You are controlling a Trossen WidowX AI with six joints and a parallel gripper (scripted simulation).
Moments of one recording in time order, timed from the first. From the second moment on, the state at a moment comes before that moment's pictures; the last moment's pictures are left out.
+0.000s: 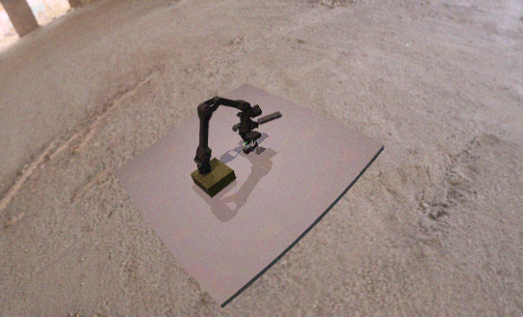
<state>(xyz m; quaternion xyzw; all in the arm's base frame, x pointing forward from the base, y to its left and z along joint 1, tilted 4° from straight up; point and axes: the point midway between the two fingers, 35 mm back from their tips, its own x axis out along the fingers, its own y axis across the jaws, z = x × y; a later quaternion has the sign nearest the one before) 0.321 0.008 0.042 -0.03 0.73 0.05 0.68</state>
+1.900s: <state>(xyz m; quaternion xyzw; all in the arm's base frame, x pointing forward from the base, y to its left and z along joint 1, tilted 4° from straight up) 0.332 0.011 0.010 -0.03 0.84 0.05 0.53</state>
